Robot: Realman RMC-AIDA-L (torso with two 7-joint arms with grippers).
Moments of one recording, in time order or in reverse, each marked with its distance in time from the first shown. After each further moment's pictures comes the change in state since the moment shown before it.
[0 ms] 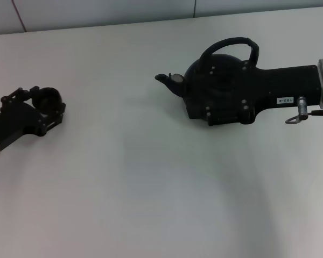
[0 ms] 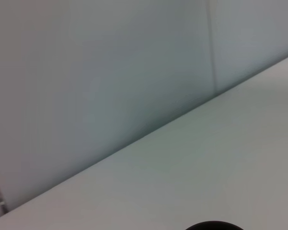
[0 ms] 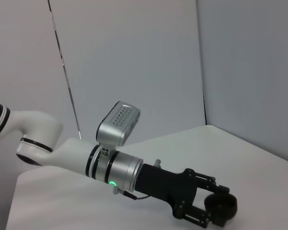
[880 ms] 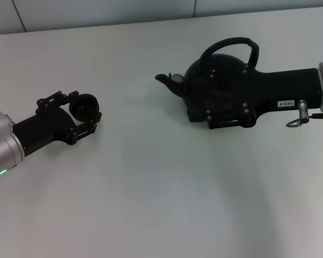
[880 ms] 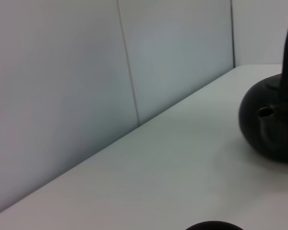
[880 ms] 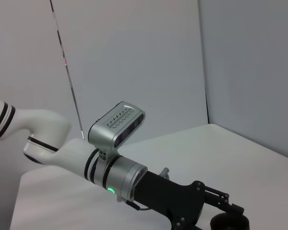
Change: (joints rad) left arm -0.002 -0.005 0.161 0.031 -0.004 0.107 -0.067; right arm -0.007 0.002 -0.002 0.000 0.000 -0.008 0.000
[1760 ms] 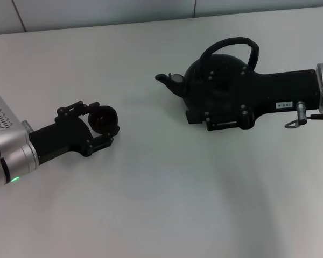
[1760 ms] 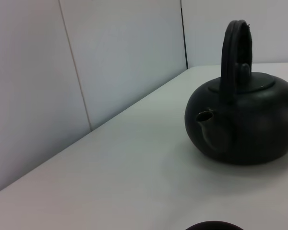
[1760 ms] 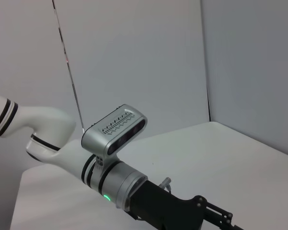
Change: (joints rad) left arm -0.013 -0.001 0.099 -0.009 -0.001 0.032 -0.004; right arm -0.002 0.000 -0.014 -0.004 0.000 0.007 0.000
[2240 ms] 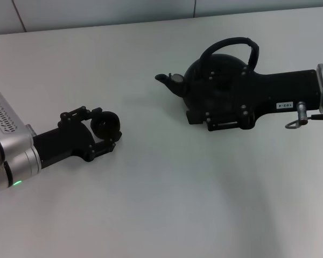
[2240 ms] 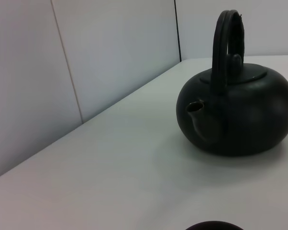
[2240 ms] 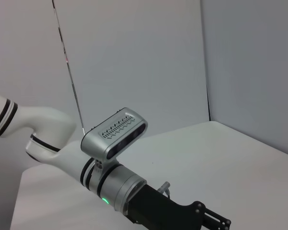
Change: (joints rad) left arm 0.001 -0.001 0.032 -0.001 0.000 -0.014 -0.012; right arm -0.001 -0.001 -0.001 0.001 0.000 0.000 0.000
